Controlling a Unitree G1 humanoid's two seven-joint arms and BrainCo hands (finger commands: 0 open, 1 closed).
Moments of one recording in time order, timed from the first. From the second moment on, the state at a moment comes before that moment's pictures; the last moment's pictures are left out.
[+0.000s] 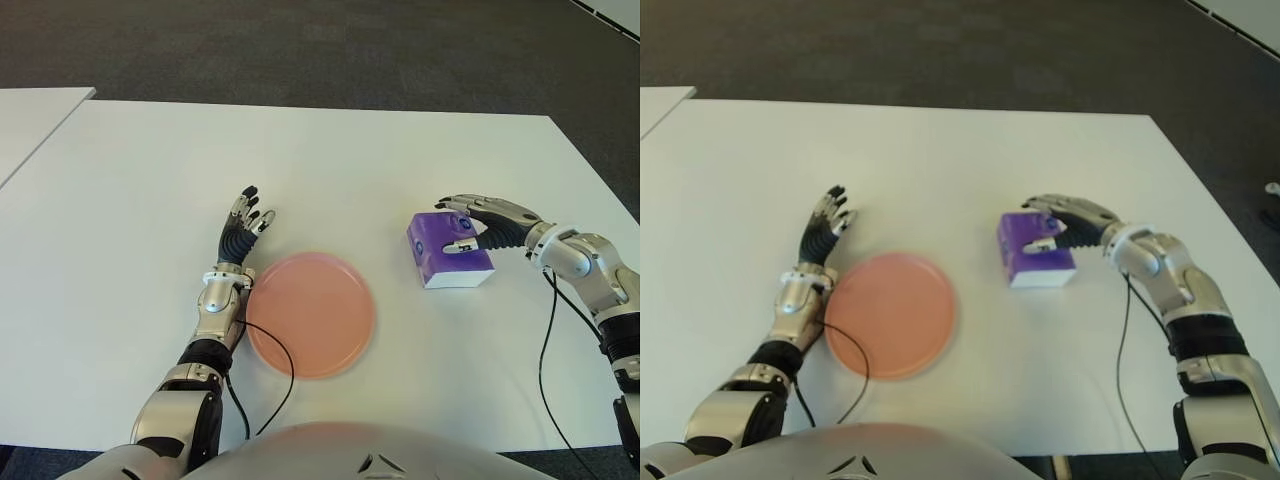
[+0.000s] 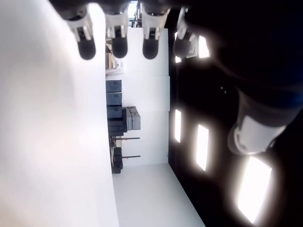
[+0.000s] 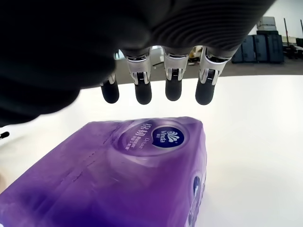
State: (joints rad) left arm -0.28 0.05 0.10 0.91 -0.06 -0.70 -0.09; right arm -0.34 -0.90 0.15 0.41 -0.54 -0.56 0.35
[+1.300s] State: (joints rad) left arm -0.27 0.05 0.10 0.90 -0.06 -0.70 -0.09; right arm -0.16 -0.92 0.08 0.22 -0.46 -0.58 0.35
